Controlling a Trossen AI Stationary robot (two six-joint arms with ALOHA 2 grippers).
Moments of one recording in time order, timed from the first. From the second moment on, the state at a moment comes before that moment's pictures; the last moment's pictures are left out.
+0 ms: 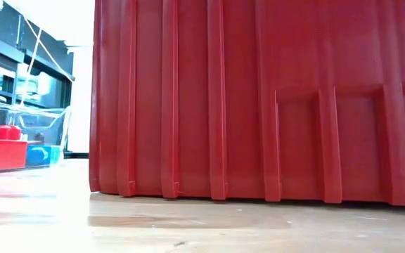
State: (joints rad) left arm 0.22 1.29 1.22 -0.72 -0.03 -0.11; right arm 0.16 1.73 2.00 -1.57 0.02 0.45
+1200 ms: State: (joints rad) left arm 0.21 1.90 1.50 -0.44 0.18 0.34; right arm 0.35 1.73 1.57 -1.01 -0.25 1.36
